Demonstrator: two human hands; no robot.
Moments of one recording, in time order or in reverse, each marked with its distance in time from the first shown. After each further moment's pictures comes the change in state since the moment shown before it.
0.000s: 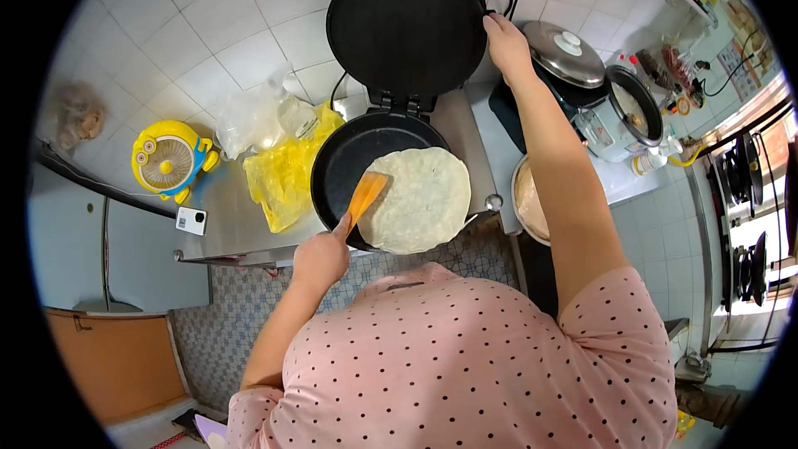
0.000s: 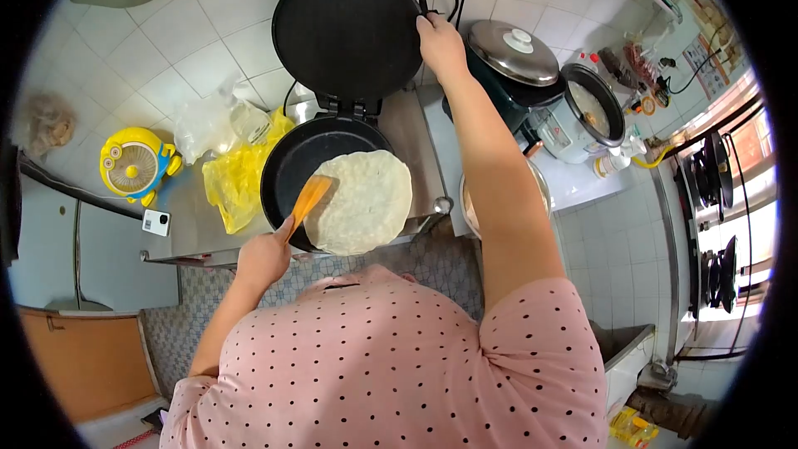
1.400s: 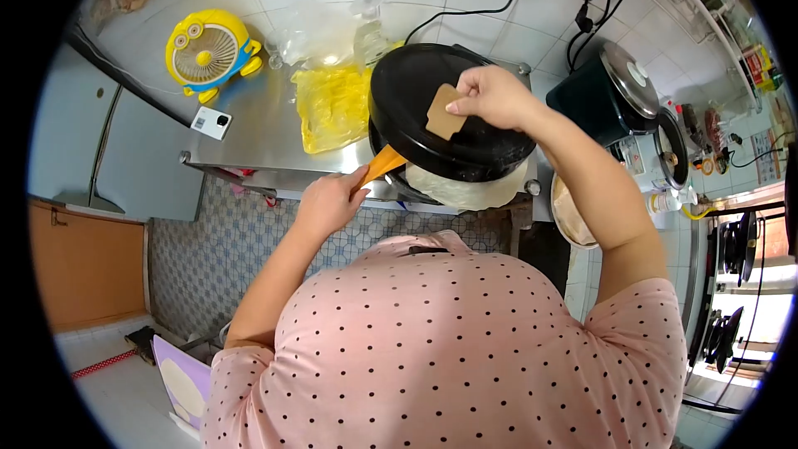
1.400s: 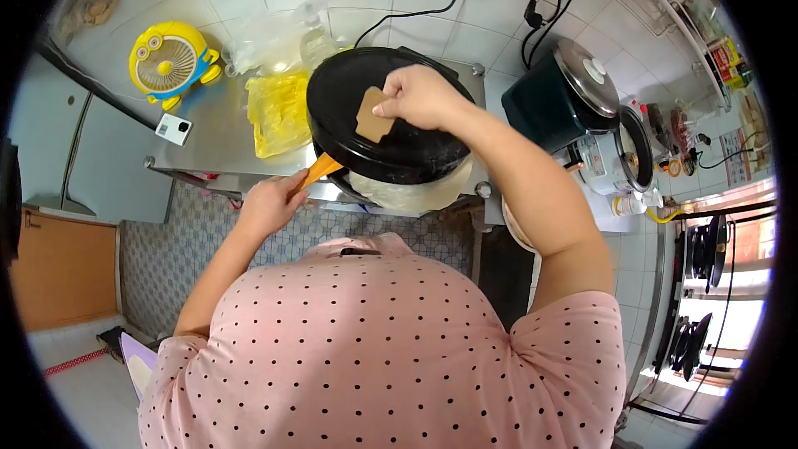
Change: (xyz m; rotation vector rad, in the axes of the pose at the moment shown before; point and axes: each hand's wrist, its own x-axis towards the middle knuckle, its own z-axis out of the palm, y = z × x) left_hand -0.045 -0.068 0.028 -0.329 0.202 -0.006; right_hand -0.147 -0.104 0.079 -0.263 -0.969 -0.196
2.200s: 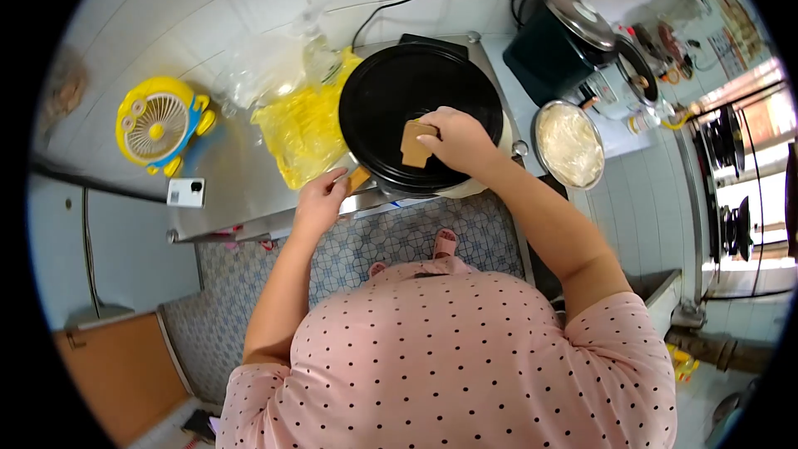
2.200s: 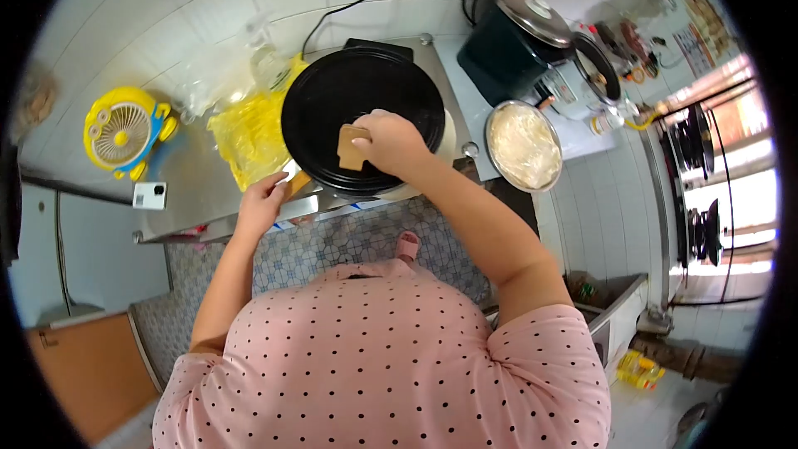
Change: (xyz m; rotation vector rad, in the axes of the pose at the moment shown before) left_hand 0.050 -0.050 0.007 -0.604 -0.119 -0.178; right_hand -0.037 0.018 0.113 -0.116 0.405 0.036
